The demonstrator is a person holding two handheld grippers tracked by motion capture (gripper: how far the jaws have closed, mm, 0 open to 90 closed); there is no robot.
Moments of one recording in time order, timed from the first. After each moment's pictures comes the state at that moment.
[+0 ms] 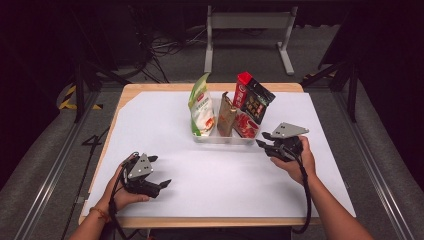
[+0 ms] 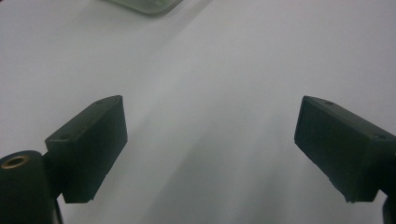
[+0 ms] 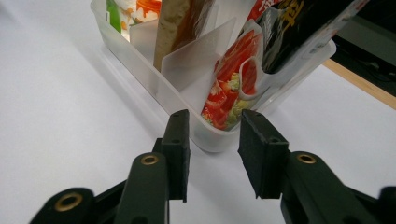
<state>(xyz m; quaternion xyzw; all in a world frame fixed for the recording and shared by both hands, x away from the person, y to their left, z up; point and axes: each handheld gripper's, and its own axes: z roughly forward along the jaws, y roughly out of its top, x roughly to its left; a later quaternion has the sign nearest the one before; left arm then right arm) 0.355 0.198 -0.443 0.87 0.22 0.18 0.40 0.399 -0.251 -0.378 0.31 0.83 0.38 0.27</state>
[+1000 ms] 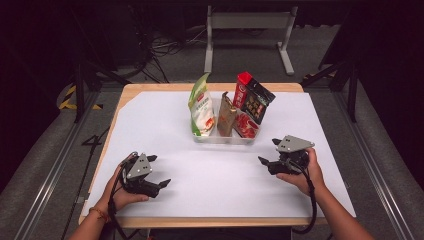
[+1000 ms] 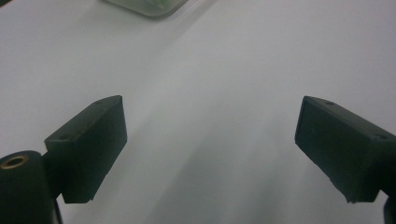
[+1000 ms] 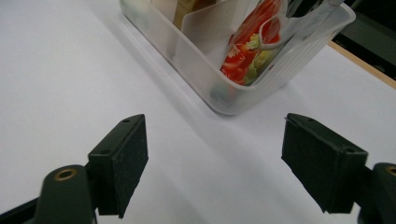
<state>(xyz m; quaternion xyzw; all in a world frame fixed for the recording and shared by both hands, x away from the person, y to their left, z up) 0.354 0.199 -0.442 0.87 0.22 0.19 0.40 0.373 -0.267 -0.398 0.28 0.84 0.37 0.27</state>
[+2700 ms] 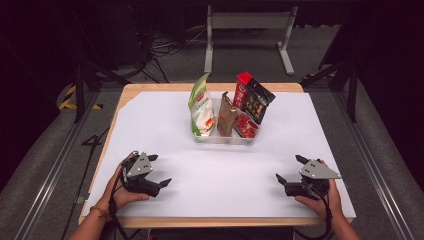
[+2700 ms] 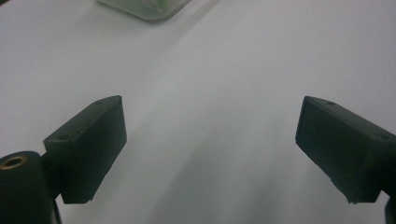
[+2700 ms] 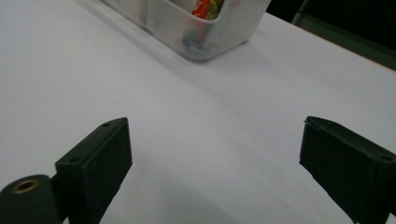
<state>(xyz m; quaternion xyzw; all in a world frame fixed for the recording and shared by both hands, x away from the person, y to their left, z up) 0.357 0.197 -0.441 0.87 0.22 0.18 0.41 0.317 -0.315 -0.434 0.34 0.79 0.40 0.32</state>
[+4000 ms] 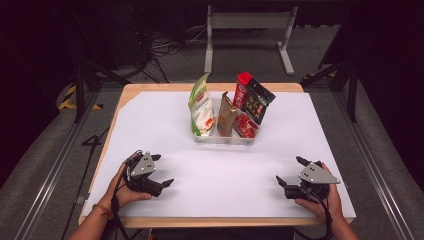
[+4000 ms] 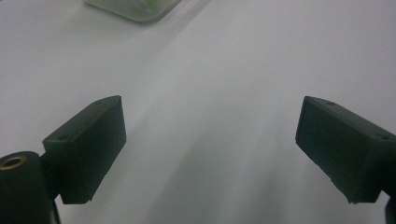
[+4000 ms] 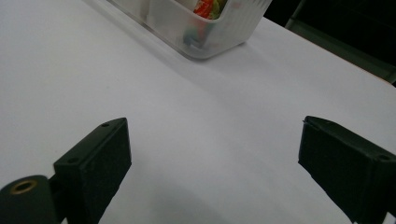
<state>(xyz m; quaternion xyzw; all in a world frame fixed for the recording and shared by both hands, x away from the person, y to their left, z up) 0.361 0.191 -0.443 0.88 0.20 0.17 0.40 0.310 -0.311 -0.435 0.32 0.79 0.39 0.34</state>
